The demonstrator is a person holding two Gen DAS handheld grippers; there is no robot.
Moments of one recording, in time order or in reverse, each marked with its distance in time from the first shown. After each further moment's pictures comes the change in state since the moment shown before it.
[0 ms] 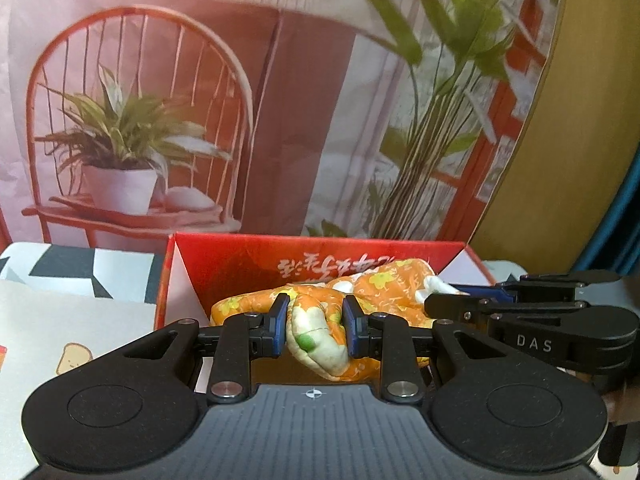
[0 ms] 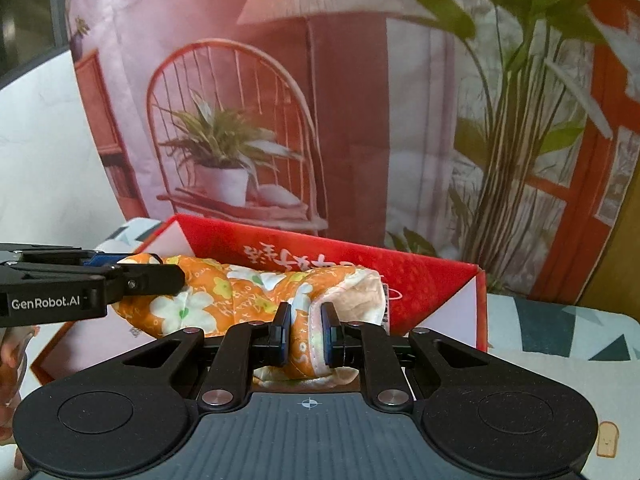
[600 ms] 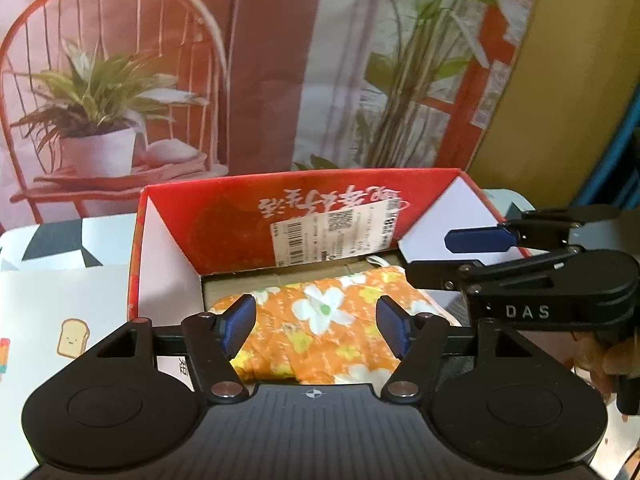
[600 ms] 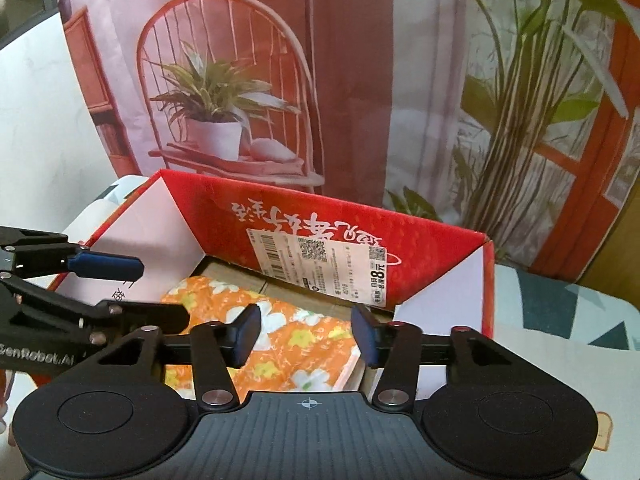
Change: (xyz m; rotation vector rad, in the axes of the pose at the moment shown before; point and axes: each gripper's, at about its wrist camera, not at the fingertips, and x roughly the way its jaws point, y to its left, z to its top) left arm 0.010 -0.014 -0.003 0.096 0.189 -0.004; right arm 0.016 -0.001 0.000 -0.022 0.135 -0.014
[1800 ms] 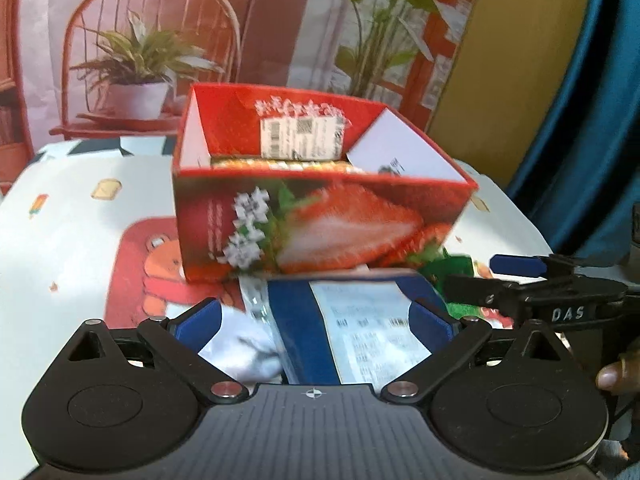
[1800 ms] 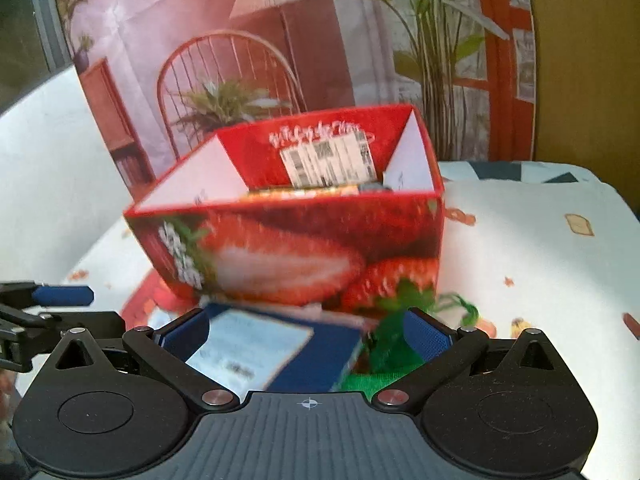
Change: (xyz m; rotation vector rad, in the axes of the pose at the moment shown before) left arm -0.118 -0.036 -0.176 -0.064 -0.078 -0.040; right arm -0.133 0.053 -0.197 0.189 -0.139 -0.007
